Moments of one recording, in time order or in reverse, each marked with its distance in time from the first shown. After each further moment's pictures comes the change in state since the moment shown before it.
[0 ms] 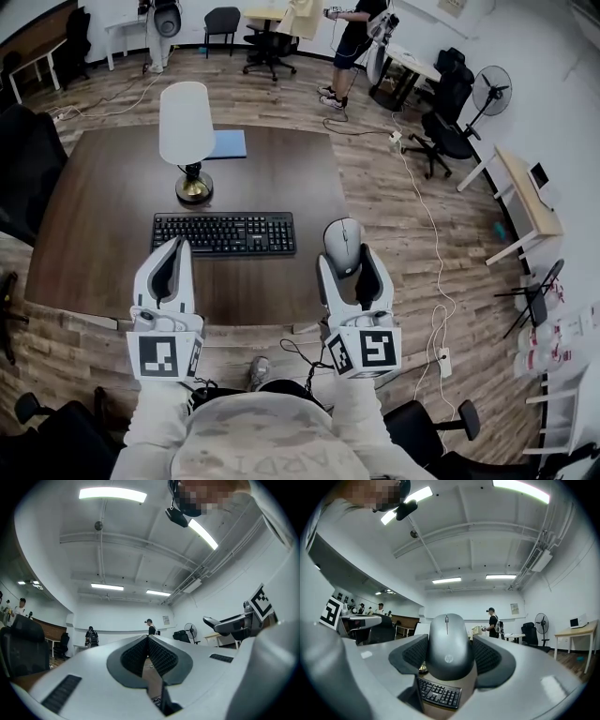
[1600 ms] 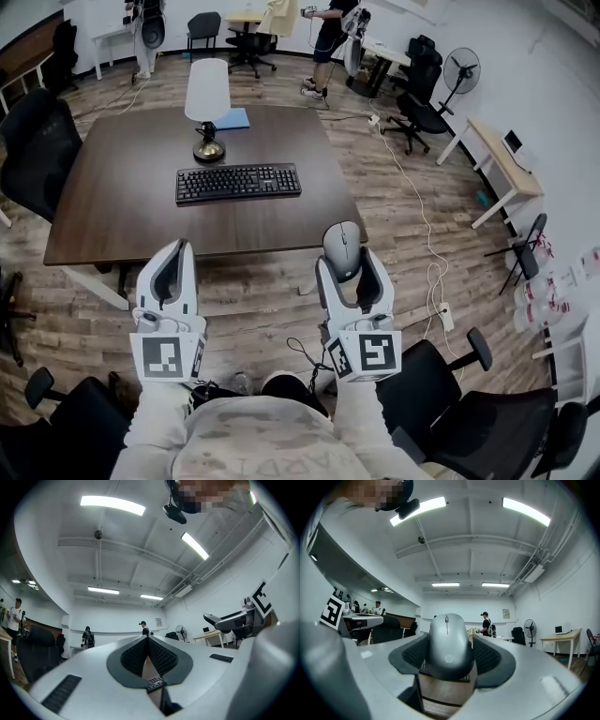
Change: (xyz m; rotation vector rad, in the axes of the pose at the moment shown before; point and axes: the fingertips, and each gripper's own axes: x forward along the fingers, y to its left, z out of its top) left arm -0.254 0.010 0.054 0.006 -0.018 -0.094; right arm -0.234 0.166 0.040 -0.048 -0.012 -0.093
